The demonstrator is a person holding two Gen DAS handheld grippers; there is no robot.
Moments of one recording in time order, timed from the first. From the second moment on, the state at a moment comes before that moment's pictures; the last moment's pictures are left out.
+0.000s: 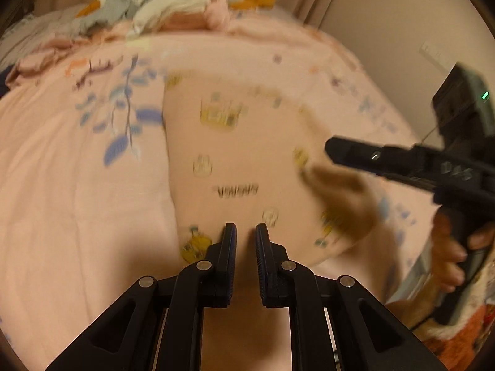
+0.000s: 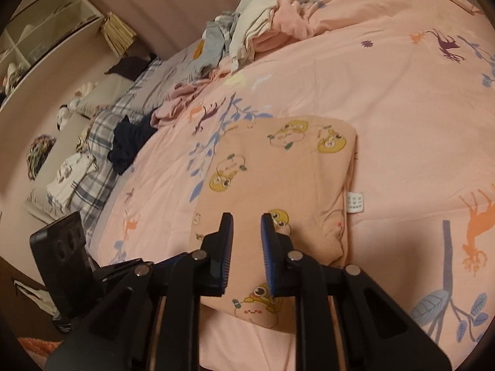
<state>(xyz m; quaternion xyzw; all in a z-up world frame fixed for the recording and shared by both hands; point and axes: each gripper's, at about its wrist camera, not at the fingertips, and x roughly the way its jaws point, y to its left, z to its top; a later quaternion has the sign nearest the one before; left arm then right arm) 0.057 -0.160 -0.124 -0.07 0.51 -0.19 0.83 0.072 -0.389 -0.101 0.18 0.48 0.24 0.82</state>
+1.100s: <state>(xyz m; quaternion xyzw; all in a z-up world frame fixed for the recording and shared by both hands) 0.126 -0.140 -0.077 -0.09 0.47 -0.19 0.86 0.103 -0.407 -0.086 0.13 0.48 0.19 0.85</state>
